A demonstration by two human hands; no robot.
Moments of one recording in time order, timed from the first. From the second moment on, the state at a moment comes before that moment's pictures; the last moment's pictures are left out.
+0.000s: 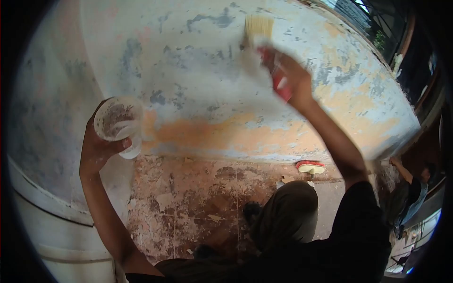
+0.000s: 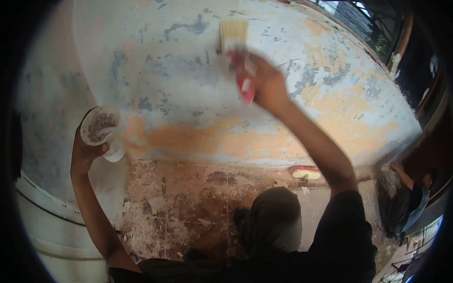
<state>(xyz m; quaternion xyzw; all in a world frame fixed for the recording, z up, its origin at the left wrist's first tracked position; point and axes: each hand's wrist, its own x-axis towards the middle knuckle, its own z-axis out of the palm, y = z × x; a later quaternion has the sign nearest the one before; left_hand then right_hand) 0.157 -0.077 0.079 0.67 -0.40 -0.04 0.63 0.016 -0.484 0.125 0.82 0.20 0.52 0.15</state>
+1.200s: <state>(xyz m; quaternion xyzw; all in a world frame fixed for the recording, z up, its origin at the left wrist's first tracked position) 0.126 -0.141 0.075 0.72 -0.46 0.02 0.52 -0.013 -0.390 -0.188 0.89 0.14 0.22 -0.37</state>
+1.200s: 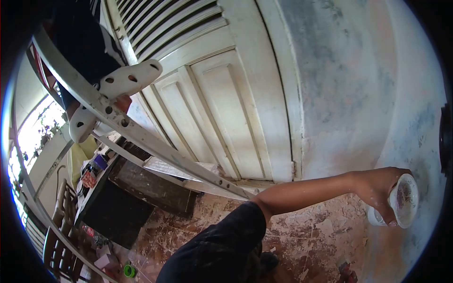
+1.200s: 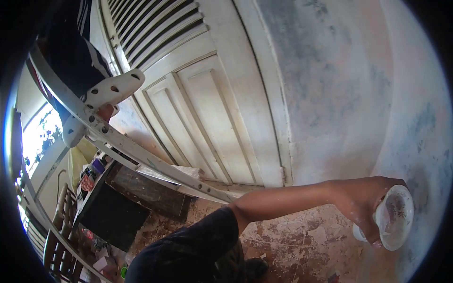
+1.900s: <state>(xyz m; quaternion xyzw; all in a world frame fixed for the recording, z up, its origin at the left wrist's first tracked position) 0.119 -0.217 0.132 0.68 -0.45 -0.05 0.58 0.019 -0.456 -0.172 0.82 0.03 0.08 -0.57</state>
